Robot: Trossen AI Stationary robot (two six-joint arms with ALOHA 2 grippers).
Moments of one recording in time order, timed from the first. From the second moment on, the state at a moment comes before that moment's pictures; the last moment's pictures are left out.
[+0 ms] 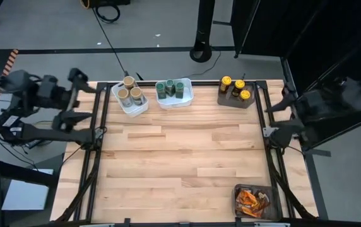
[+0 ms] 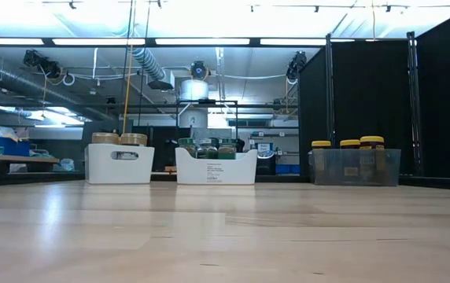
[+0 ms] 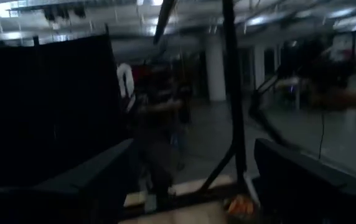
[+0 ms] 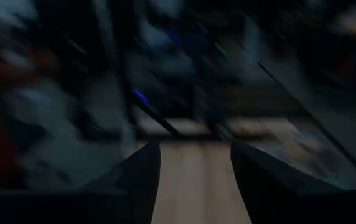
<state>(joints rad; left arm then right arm) 0.16 0.67 1.35 -0.49 0.32 0.08 0.78 0.96 1.69 -1.01 0.68 0.24</state>
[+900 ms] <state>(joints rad) 0.14 0.29 0.45 0.40 0.81 -0.43 0.77 0.00 0.42 0.02 0.20 0.10</state>
